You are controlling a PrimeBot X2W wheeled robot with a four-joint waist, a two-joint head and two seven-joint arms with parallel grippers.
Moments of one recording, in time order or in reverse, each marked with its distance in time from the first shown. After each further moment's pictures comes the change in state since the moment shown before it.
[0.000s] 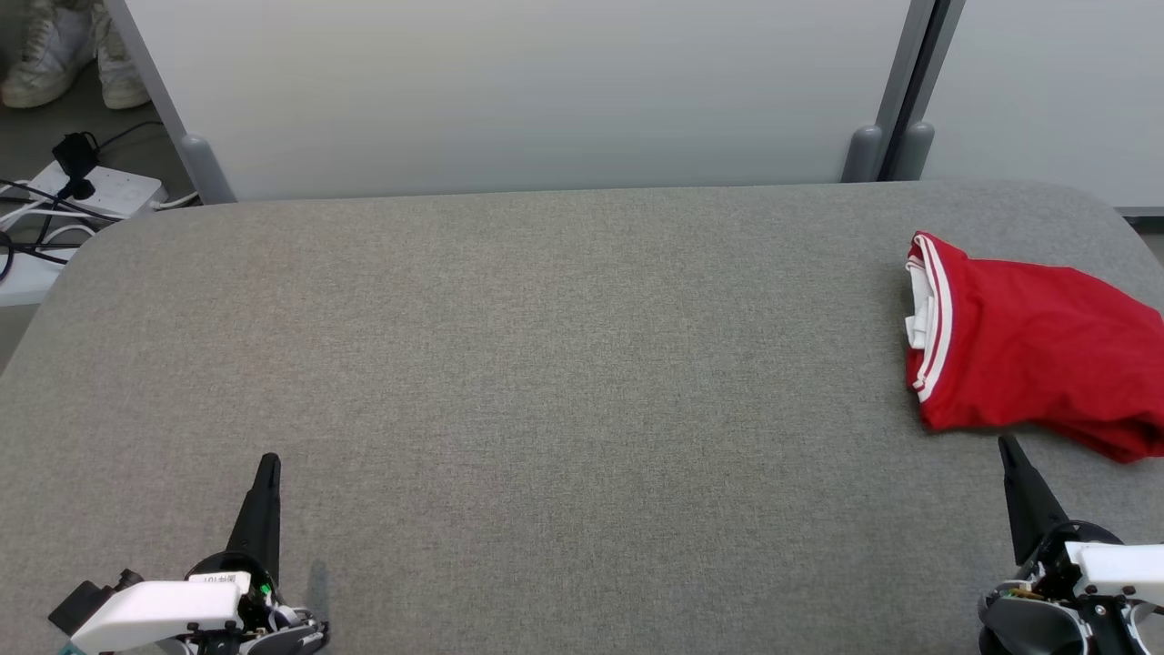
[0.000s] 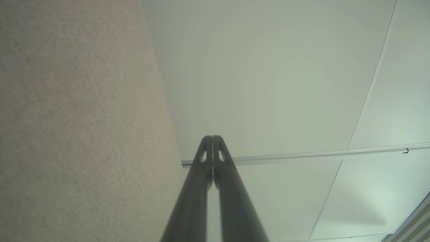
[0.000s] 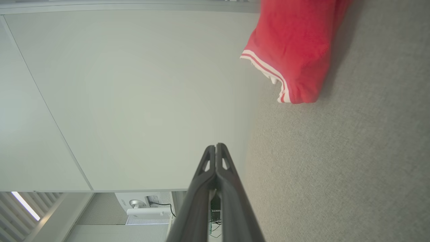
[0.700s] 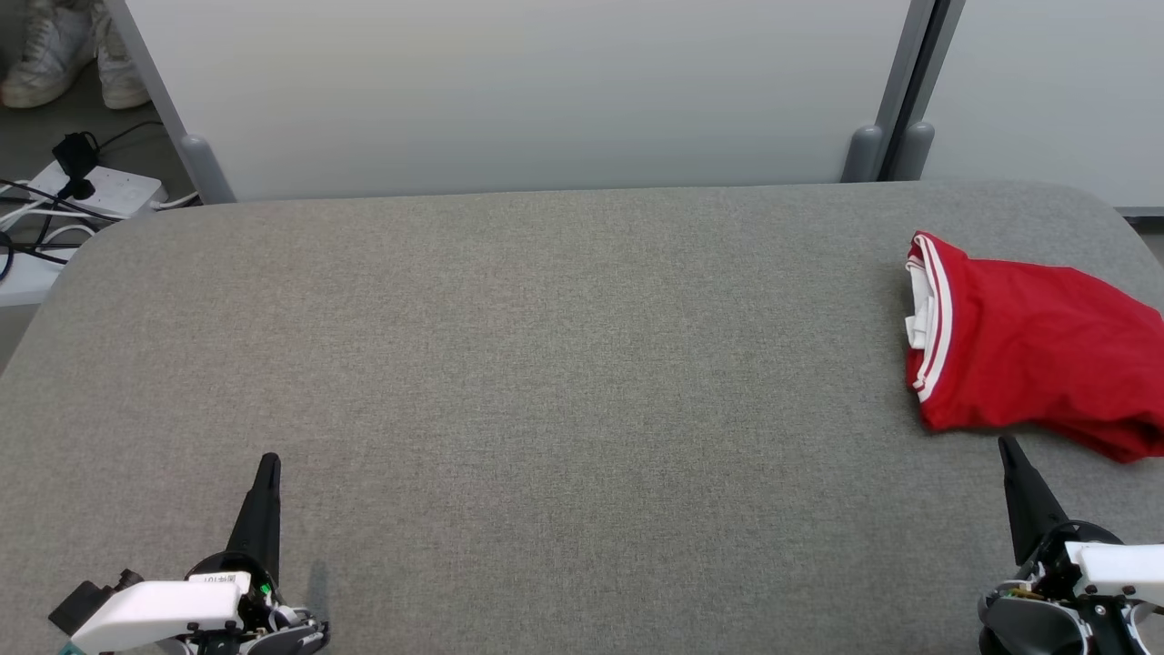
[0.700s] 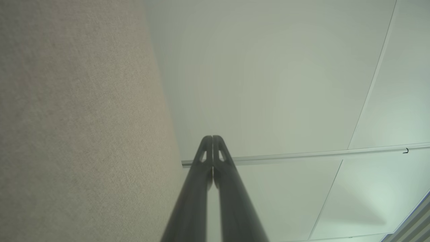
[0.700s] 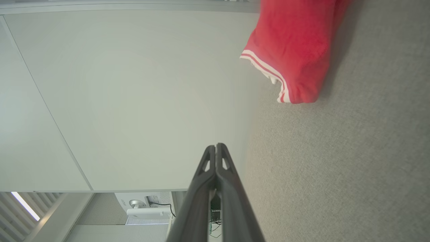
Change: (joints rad) left arm 0.000 0.000 0.000 0.000 0.000 0.000 0.000; right arm 0.000 0.000 0.000 0.000 0.000 -0.001 0.000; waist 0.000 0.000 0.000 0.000
